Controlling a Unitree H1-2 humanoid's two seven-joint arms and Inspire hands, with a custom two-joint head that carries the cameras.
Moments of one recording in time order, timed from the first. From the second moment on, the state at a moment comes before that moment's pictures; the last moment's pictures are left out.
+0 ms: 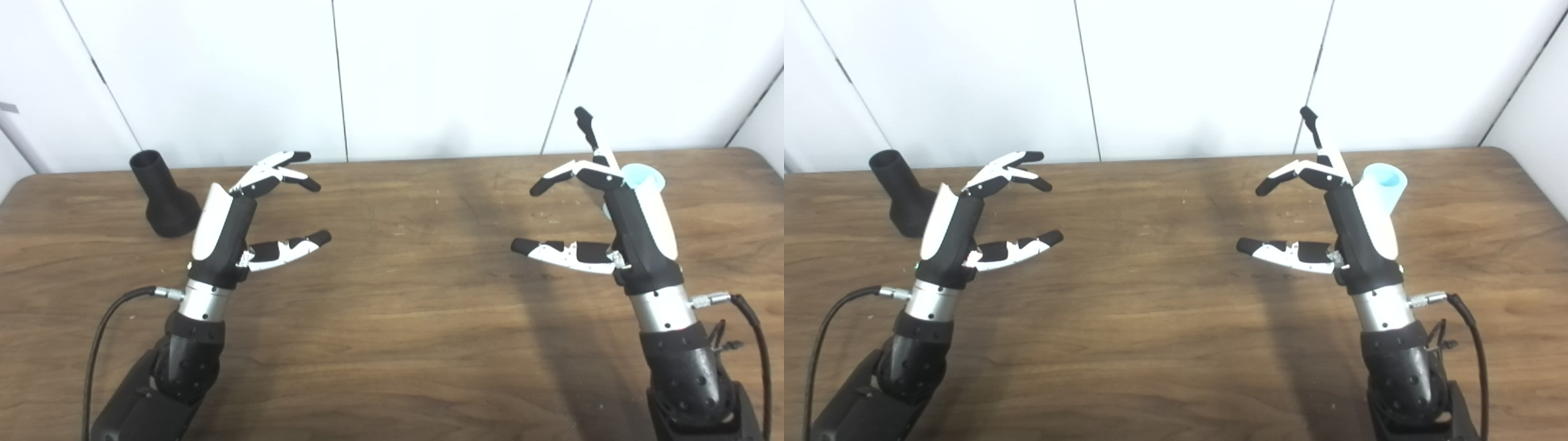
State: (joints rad) left arm -0.34 0.42 -0.34 0.10 0.35 -0.45 0.40; right arm -0.13 -0.24 -0.05 -0.35 -0.36 -0.15 -0.02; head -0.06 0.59
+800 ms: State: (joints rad) left arm -0.34 0.41 -0.34 0.10 0.35 -0.45 0.37; right arm -0.13 -0.23 -0.05 -0.33 -0.38 -0.16 -0.02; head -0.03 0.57
